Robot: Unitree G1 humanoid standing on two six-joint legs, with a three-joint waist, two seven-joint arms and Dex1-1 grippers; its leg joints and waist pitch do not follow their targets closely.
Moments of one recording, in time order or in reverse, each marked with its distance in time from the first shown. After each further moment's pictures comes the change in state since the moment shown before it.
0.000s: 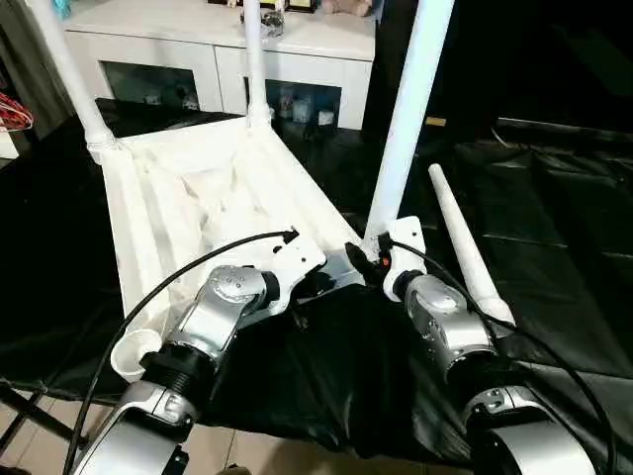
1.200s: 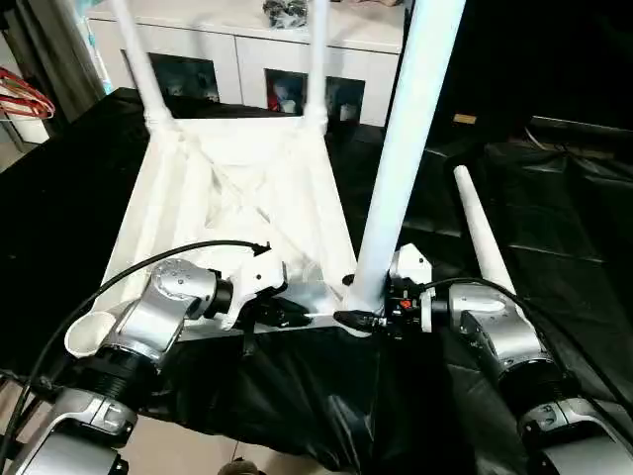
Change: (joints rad) left arm 0.055 0.232 -0.030 -0.117 -0.123 -0.066 -0.487; right arm 0.086 -0.242 0.174 -0.169 0.060 -0.050 0.869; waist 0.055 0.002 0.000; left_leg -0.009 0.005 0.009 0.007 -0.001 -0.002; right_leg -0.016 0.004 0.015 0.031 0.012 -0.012
